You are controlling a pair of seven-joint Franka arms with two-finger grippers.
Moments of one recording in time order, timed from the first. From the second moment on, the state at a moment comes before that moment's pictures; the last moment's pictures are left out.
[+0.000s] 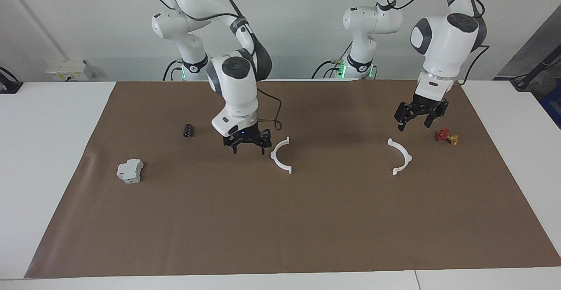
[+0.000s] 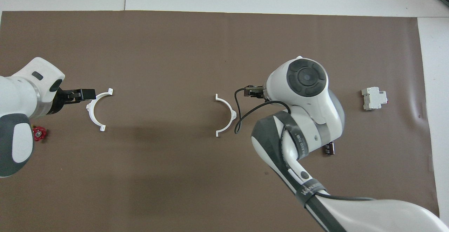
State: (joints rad) left arm -0.13 -0.07 0.06 -2.15 0.02 2.28 -0.15; right arm 0.48 0.24 -0.10 -1.82 -0.01 2.16 0.46
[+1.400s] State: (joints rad) left arm -0.06 0.20 0.04 -2.23 0.02 2.61 -0.08; right arm 0.03 -0.01 -0.09 -1.68 -0.07 1.63 -0.01
